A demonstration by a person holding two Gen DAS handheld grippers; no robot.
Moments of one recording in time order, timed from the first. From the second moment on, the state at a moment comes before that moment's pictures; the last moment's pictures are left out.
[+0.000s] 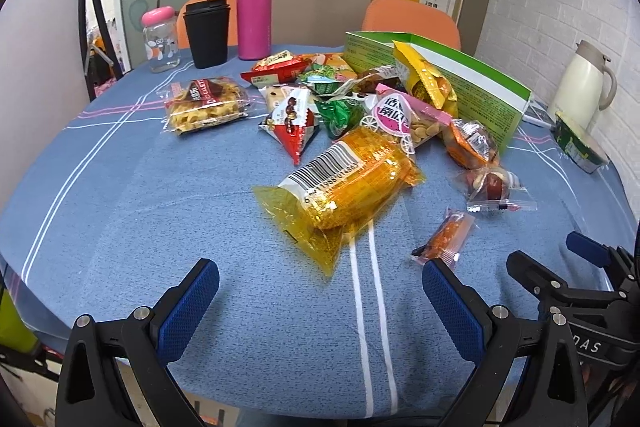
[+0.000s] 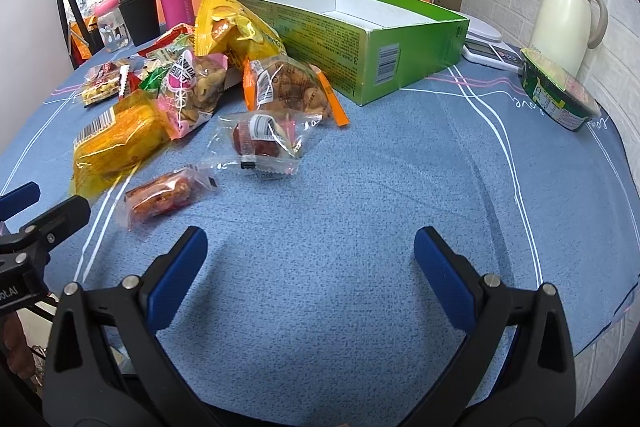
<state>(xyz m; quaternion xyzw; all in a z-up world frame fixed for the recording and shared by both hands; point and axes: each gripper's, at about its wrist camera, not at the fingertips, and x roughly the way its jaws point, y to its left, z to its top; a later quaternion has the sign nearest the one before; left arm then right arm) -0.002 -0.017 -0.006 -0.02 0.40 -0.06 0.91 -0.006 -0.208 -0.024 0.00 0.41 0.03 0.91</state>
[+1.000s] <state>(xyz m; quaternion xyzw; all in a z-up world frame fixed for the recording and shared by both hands) -0.006 -0.066 0.016 0.01 0.41 -0.29 0.86 0.033 -0.227 -0.022 0.06 0.39 0.14 0.91</state>
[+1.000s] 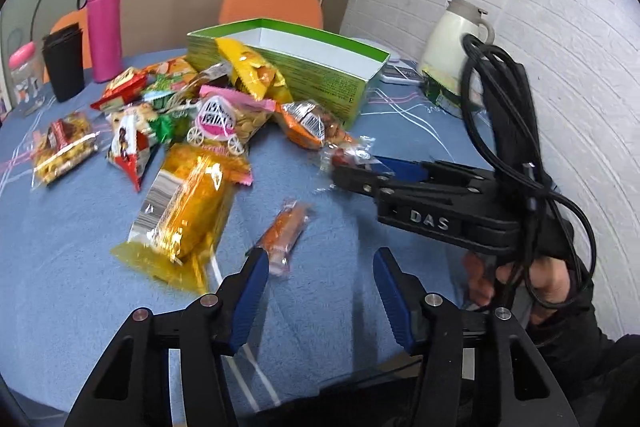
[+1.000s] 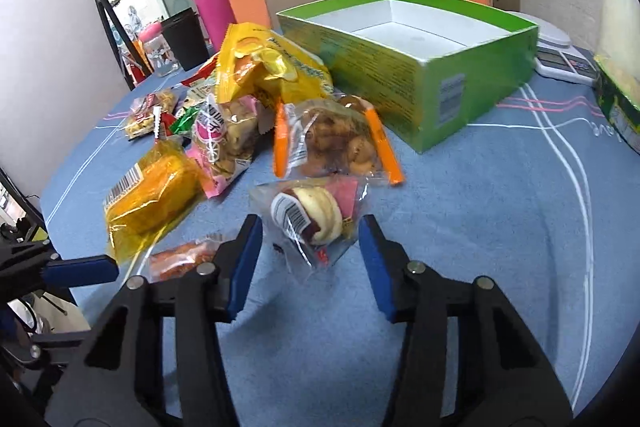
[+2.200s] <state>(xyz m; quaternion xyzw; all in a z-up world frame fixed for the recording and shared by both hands) 0.147 -0.126 0.093 -0.05 0.39 -0.29 0.87 0.081 -0.283 0.053 0.07 0.27 0.08 0.96</state>
